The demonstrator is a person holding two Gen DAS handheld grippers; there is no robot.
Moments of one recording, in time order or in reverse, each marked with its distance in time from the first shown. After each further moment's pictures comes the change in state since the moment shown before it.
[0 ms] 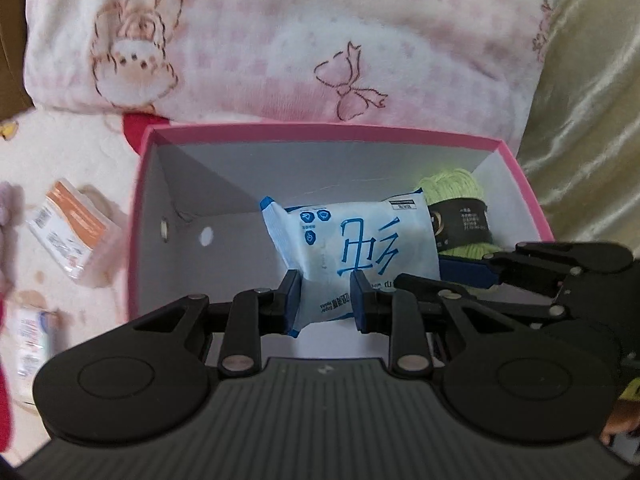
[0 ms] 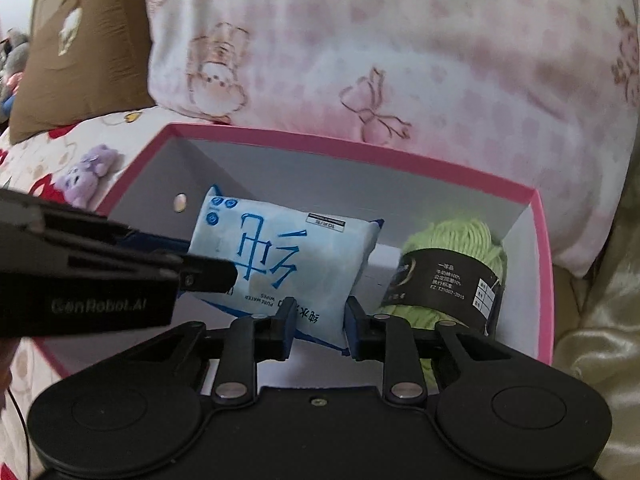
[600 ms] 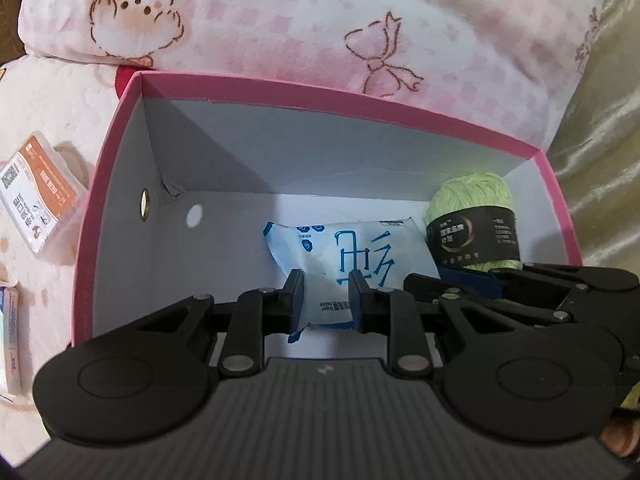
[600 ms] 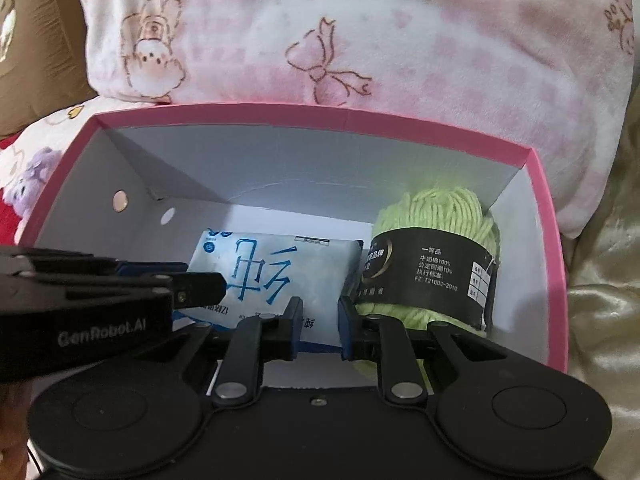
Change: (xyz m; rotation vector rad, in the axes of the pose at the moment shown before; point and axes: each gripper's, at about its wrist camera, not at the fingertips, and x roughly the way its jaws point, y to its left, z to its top) left arm 0.037 0.015 0.003 -0.094 0.048 0.001; right arm 0.033 -0.011 0.008 0.109 0.106 -0.067
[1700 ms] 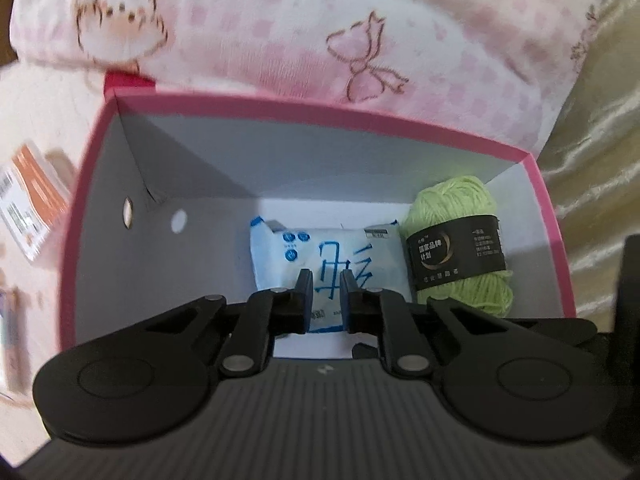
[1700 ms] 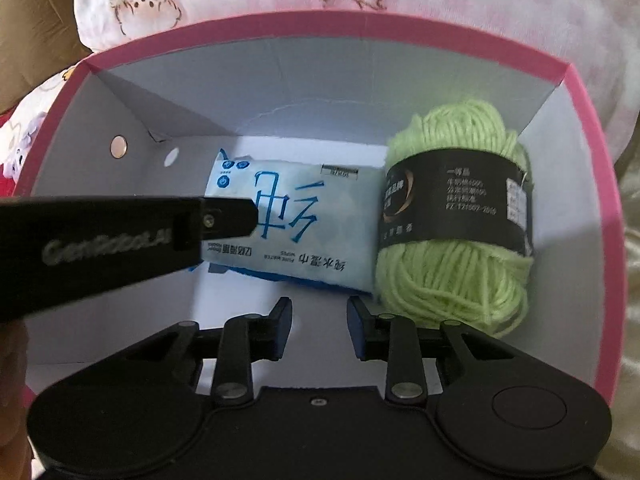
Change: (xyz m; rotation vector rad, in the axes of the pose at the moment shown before) left arm -0.007 -0.013 0.010 0.011 0.018 -0.003; right arm 0.021 0.008 -0.009 0.029 0.193 0.059
